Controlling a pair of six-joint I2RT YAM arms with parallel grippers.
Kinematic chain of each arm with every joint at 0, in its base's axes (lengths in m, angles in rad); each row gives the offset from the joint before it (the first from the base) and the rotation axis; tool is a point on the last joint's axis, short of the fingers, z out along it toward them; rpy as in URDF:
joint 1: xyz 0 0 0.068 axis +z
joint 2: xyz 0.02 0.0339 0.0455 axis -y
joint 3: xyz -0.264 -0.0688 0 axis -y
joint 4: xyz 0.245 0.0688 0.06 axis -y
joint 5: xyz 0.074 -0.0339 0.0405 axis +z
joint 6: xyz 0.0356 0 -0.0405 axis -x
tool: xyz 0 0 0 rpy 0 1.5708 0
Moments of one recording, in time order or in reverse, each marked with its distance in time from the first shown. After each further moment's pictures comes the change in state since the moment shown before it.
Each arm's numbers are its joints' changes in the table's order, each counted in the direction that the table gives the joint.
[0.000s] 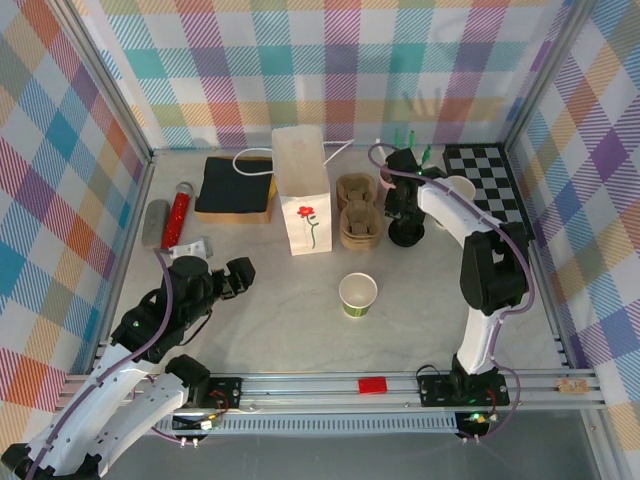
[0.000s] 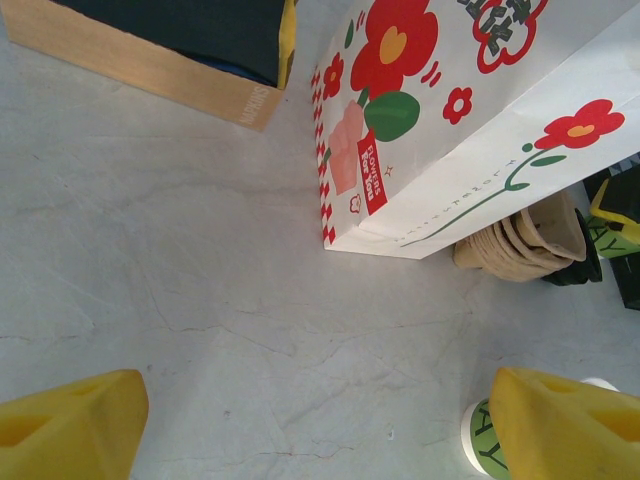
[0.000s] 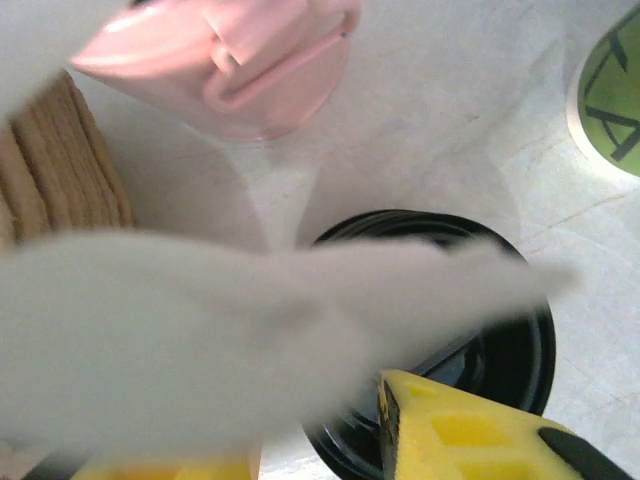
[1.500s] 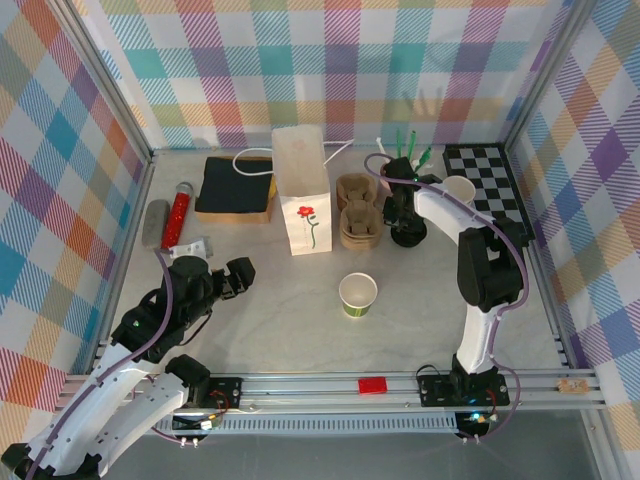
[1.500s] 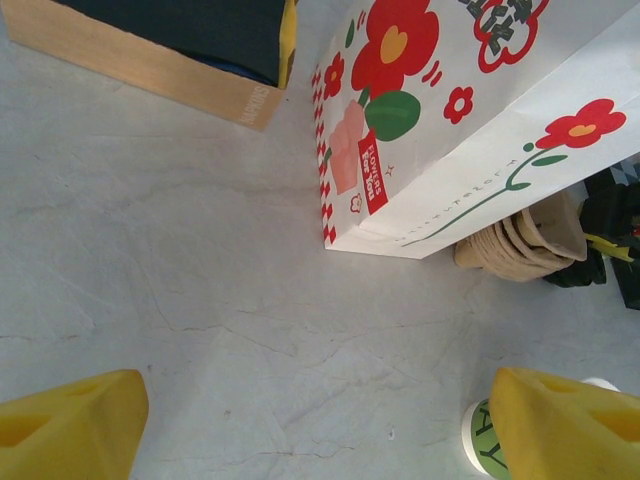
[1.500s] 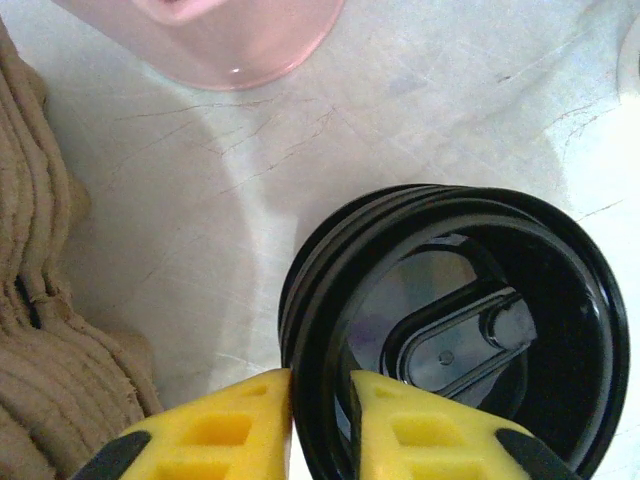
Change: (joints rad) left arm 0.000 -0.001 0.000 0.000 0.000 0.000; right arm 0.013 -0.033 -0.057 0.054 0.014 0.035
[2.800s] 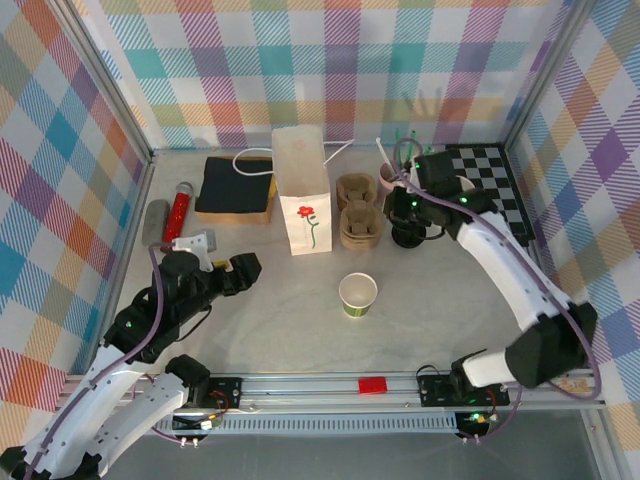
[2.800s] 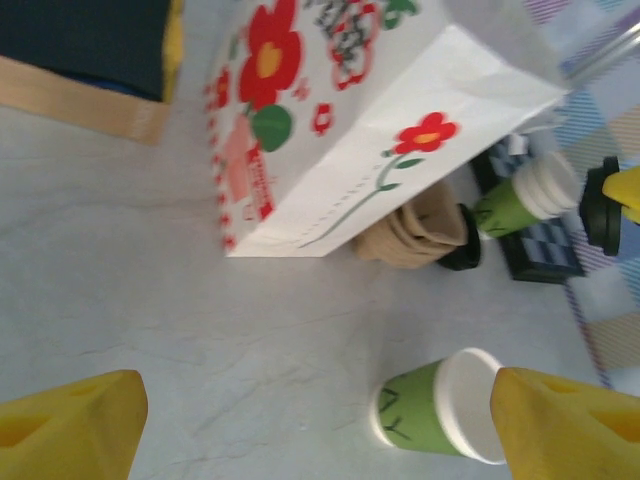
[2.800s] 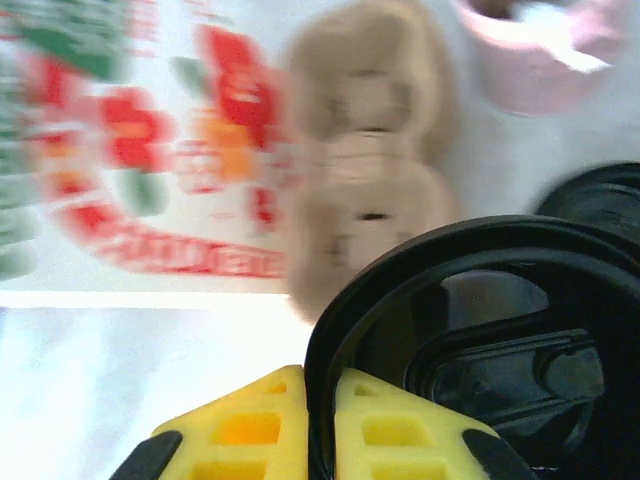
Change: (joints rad) left arm 0.000 -0.010 0.069 0.072 -0.181 -0.018; right arm 0.041 0.570 -0.120 0.021 0.389 0.069
